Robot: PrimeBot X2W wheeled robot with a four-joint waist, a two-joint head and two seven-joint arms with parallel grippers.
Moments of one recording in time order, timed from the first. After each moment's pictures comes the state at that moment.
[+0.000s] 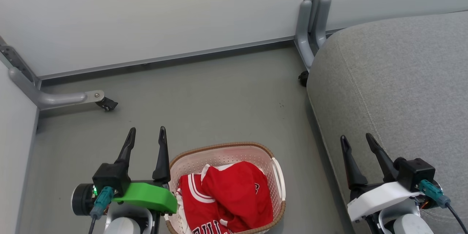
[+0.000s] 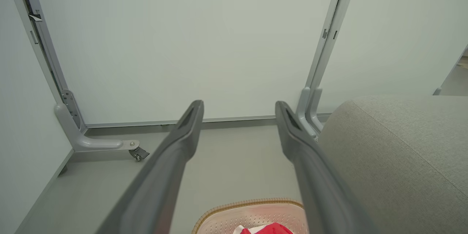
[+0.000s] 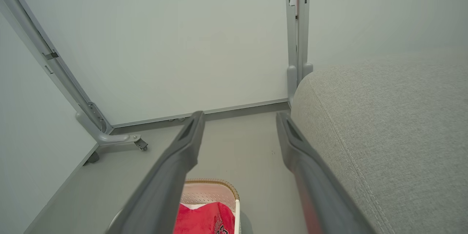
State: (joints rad) left arm -0.10 0.04 -0.18 0.20 -0.24 0.01 -0.22; right arm -0.05 -0.05 0.05 0.17 0.27 0.13 -0.21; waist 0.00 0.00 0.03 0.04
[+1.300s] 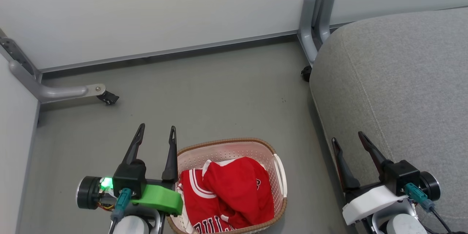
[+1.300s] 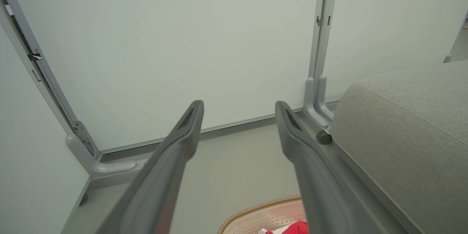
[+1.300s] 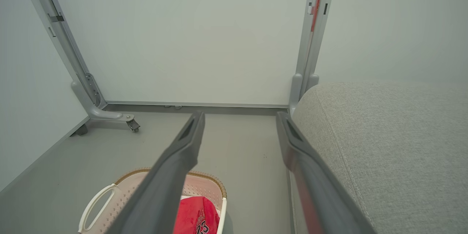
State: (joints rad) left arm -0.12 0.05 -0.21 0.23 -0.08 0.03 -0.26; right arm -0.06 -0.05 0.07 0.18 0.09 0.13 -0.26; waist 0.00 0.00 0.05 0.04
